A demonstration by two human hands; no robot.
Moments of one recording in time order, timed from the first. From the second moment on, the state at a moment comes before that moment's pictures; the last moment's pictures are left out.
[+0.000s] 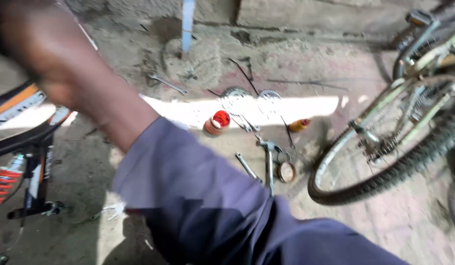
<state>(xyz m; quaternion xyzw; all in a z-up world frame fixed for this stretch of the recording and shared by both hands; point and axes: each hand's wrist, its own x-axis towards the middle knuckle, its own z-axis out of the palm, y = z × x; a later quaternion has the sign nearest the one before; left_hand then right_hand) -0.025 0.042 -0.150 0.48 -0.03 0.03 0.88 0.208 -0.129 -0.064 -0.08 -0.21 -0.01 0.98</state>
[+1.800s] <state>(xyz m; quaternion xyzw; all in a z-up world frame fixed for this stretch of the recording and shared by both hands) -0.076 -0.020 -0.017 0.40 0.16 0.11 0.90 -0.019 -0.419 -0.480 -0.97 0.05 -0.03 0.25</state>
